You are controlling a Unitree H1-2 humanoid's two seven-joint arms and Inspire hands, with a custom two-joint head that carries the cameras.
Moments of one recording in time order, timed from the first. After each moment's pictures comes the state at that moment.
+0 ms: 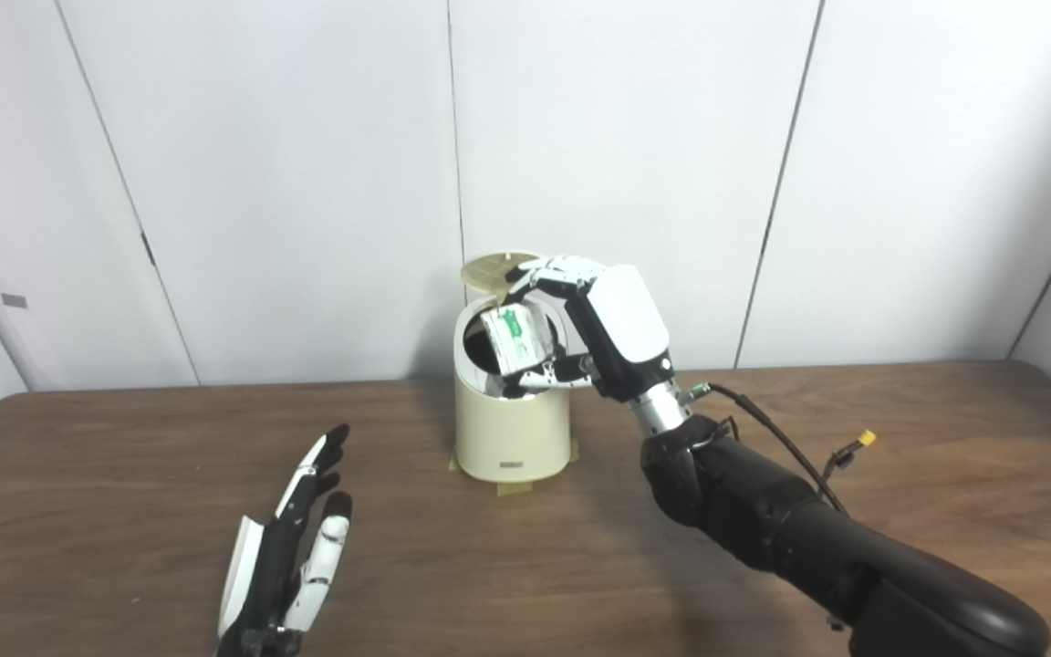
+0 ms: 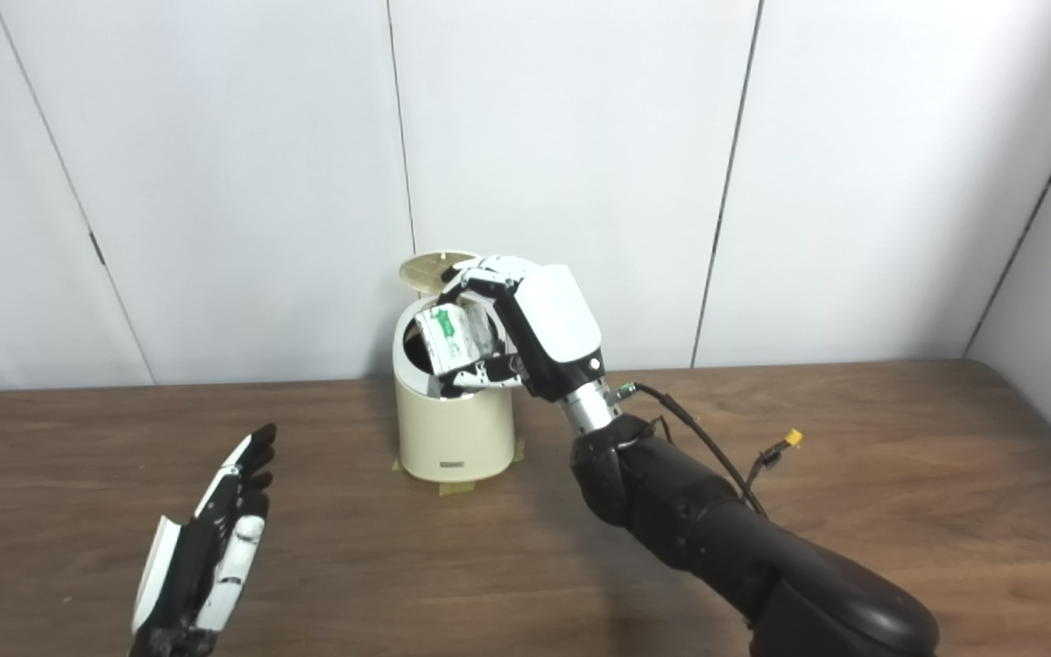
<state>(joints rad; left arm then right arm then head) -0.01 0.11 -0.06 -0.06 0.28 -0.29 0.08 -0.96 -0.23 0.89 0.96 -0.46 -0.45 -1.01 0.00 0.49</state>
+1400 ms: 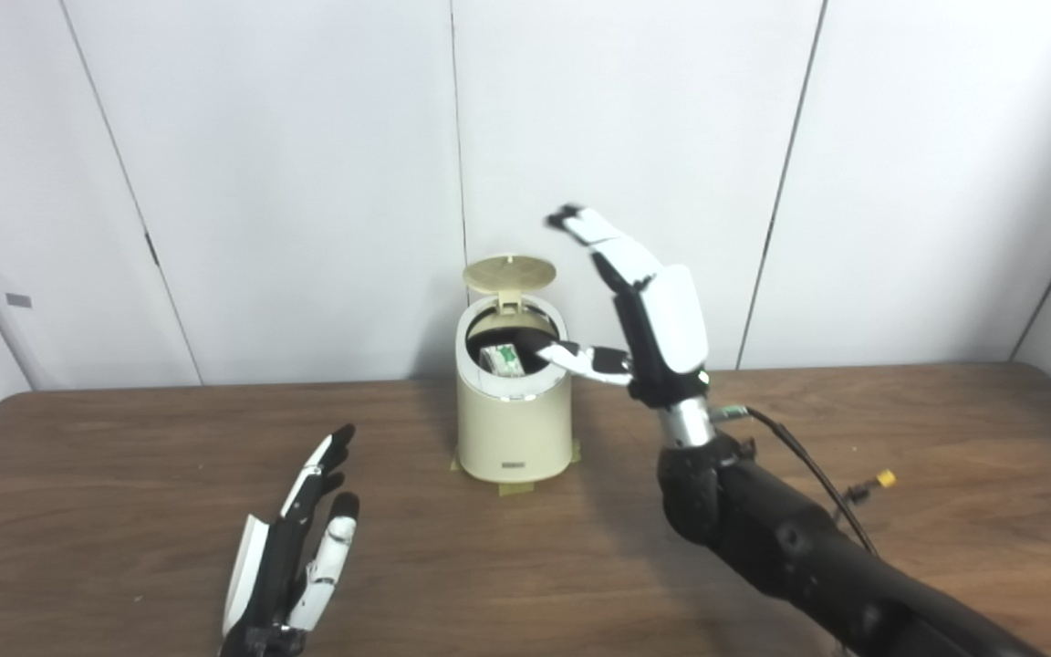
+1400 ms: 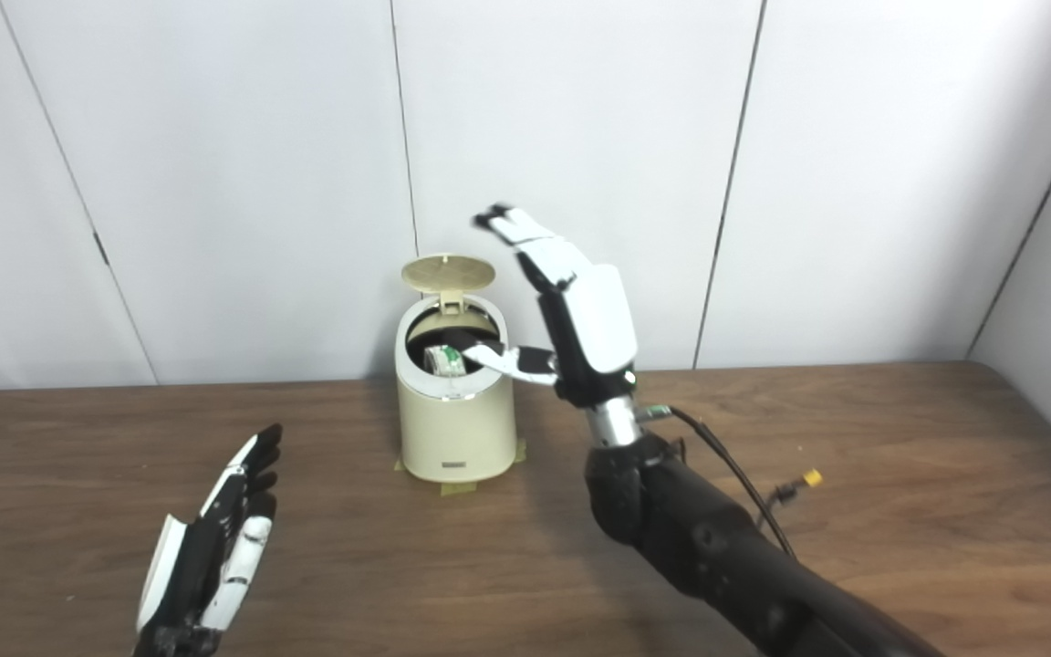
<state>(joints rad) -0.01 0.11 -0.06 -0.05 0.28 -0.29 0.08 -0.81 -0.28 0.71 0.75 -0.51 -0.45 -1.12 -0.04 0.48</state>
